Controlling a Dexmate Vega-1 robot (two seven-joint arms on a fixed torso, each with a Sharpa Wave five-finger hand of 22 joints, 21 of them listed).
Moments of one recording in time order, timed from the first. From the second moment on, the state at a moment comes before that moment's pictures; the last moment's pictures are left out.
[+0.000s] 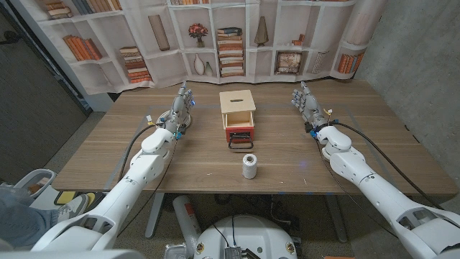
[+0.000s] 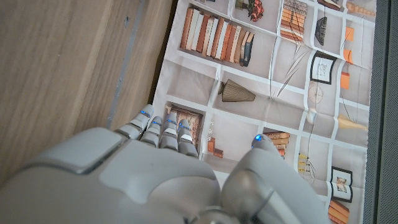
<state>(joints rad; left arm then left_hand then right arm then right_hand) 0.84 0.38 0.22 -1.26 -0.53 -0.22 -0.11 0.16 -0.12 0.19 0.10 0.31 -0.17 0.09 0.19 0.18 -0.17 0.06 0.20 0.18 -0.17 0.06 0.18 0.18 -0.17 -0.02 0.19 0.17 -0.80 -0.48 -0.38 -1.26 0.64 0.27 0.03 0.19 -0.09 0.20 0.07 0.26 0.10 0.10 0.19 0.18 0.10 0.10 0.22 0.17 0.00 0.06 0.19 0.18 0.00 -0.03 0.38 0.17</state>
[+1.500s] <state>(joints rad) 0.94 0.35 0.11 -1.40 -0.42 -0.14 -0.16 0.18 -0.11 0.20 0.10 0.33 -0.17 0.09 0.20 0.18 -0.17 0.06 0.20 0.18 -0.17 0.06 0.18 0.18 -0.17 -0.01 0.19 0.17 -0.94 -0.55 -0.36 -1.46 0.60 0.32 -0.02 0.21 -0.07 0.21 0.05 0.25 0.12 0.09 0.19 0.18 0.15 0.10 0.23 0.18 0.03 0.06 0.19 0.18 0.03 -0.04 0.37 0.17</state>
